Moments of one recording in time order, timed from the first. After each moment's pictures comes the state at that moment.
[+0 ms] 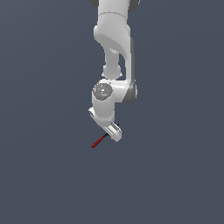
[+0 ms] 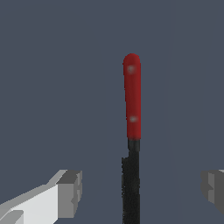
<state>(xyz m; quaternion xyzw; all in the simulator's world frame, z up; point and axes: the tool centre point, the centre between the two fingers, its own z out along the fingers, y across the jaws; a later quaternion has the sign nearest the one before) -0.002 -0.032 0.058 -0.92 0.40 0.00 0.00</state>
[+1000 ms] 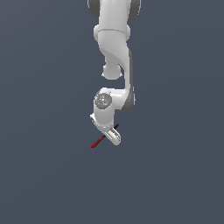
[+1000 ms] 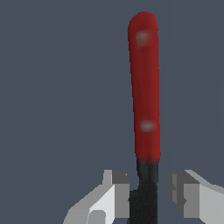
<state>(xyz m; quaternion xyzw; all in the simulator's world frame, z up) -0.002 -0.034 0.010 -0.92 0.40 0.00 0.00</state>
